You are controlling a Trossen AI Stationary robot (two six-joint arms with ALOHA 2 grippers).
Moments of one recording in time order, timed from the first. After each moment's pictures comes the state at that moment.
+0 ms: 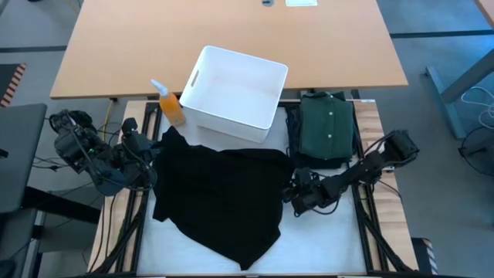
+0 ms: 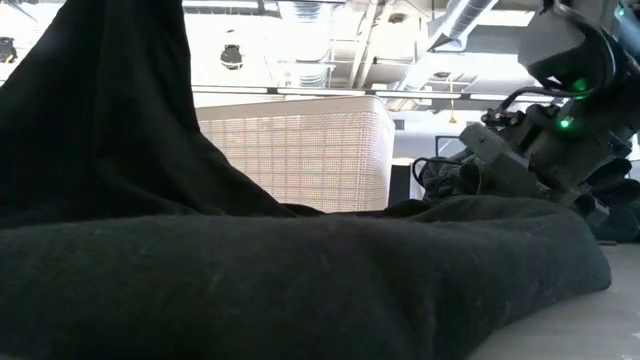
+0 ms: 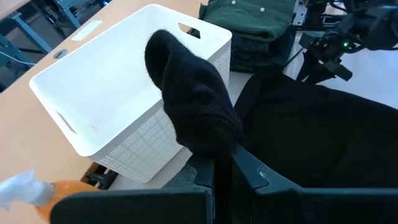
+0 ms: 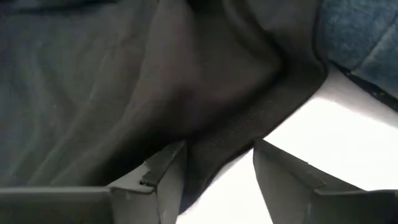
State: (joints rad) left arm -0.74 1.07 1.55 -1.55 -0.99 -0.80; right arm 0.43 1.67 0.60 -0.17 0.67 1.49
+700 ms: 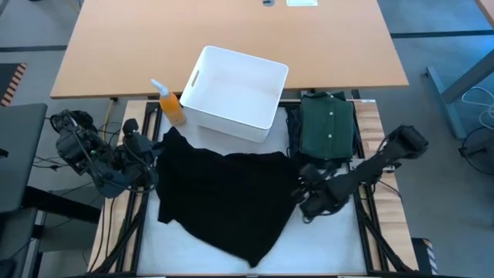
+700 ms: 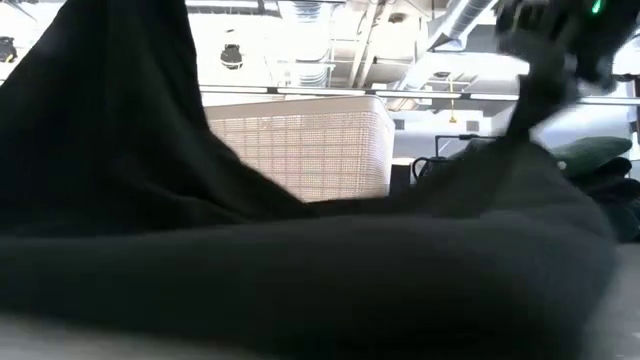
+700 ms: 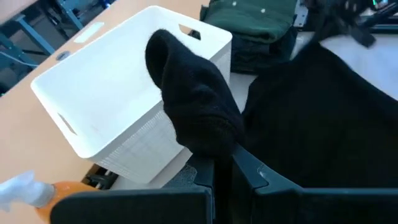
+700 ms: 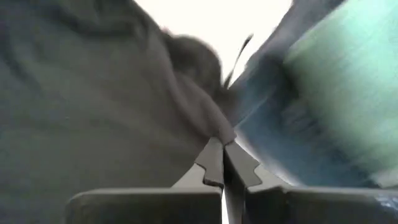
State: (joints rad) left arm -0.75 1.08 1.55 -1.55 -1.01 -0.81; right arm 0.56 1.46 0.98 -1.10 0.78 1.41
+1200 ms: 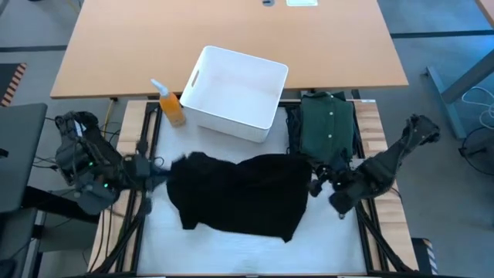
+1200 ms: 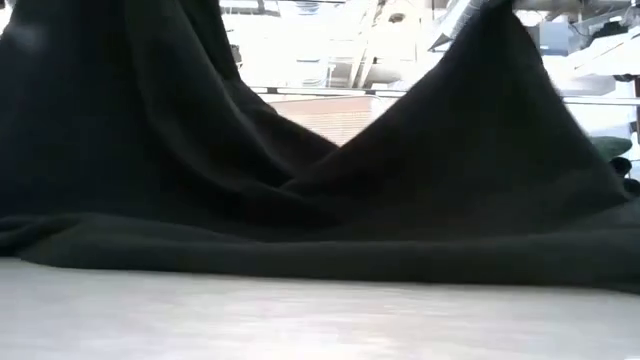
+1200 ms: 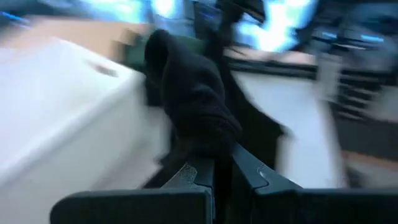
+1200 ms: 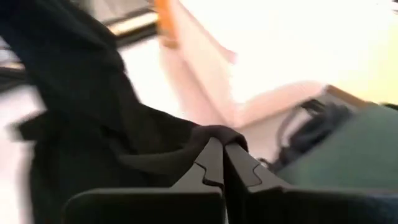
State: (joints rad) left arm -0.89 1.14 1.55 -1.13 -0.96 -0.64; right arm 0.67 1.17 1.17 -1.11 1.07 1.12
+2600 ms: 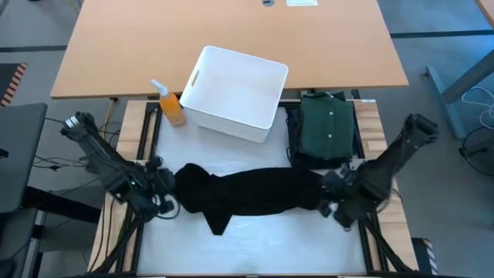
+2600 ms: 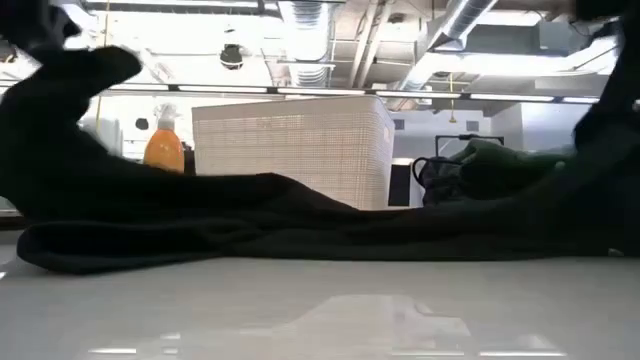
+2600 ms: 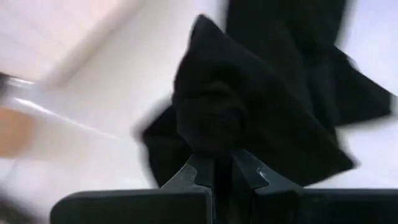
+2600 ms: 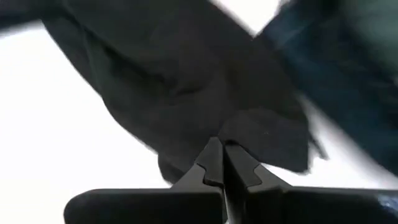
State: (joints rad) left arm -0.80 1.04 0.91 -1.16 -0.65 -1.05; right arm 0.78 1.17 0.89 -1.10 0.59 1.47
